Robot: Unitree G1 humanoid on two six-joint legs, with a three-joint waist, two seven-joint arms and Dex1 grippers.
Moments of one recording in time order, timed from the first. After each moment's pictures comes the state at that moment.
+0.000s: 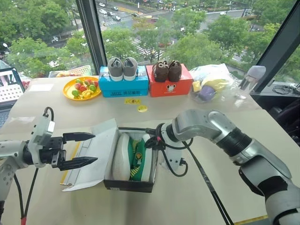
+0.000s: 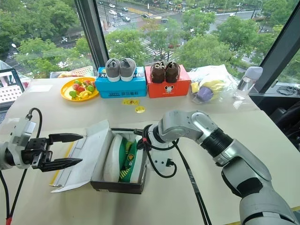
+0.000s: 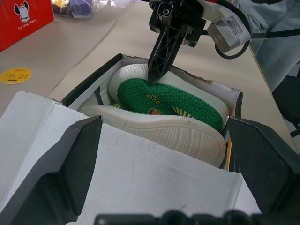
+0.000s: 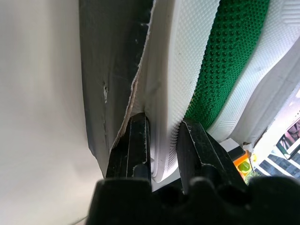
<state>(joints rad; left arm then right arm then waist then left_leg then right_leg) -0.04 0.97 0.39 -0.17 -0.73 0.45 -1.40 -1.05 -0.57 0.71 0.19 -0.59 -0.87 1.06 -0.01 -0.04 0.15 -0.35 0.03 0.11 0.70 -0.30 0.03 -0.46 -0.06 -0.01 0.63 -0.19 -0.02</state>
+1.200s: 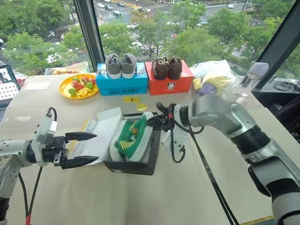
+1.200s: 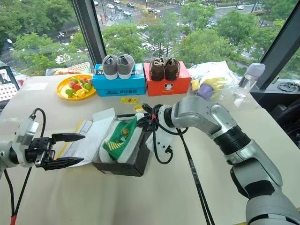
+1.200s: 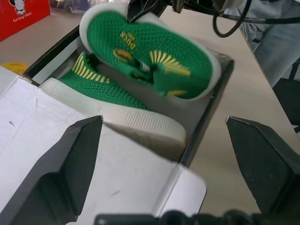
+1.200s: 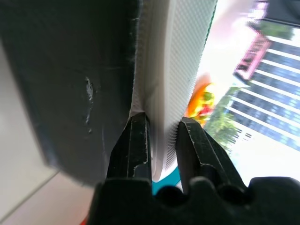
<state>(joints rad) -0.08 0.95 0.35 -0.11 -0.70 0.42 -1.43 -0.99 -0.66 0.52 0.10 -0.46 -0.77 0.91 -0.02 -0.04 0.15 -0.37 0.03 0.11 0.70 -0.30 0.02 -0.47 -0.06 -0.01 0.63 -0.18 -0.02</state>
